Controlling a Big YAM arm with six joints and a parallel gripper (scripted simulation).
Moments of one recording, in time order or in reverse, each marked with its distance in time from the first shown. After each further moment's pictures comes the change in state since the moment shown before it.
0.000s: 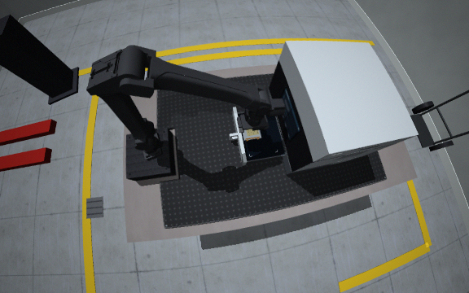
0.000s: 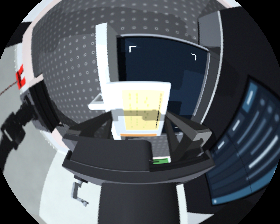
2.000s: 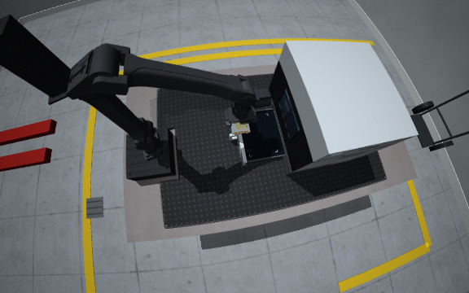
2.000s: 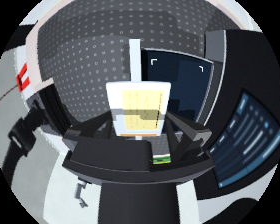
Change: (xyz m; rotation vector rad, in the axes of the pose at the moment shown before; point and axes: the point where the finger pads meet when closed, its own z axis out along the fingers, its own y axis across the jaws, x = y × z) arm -0.027 0.048 -0.022 0.009 0.000 0.025
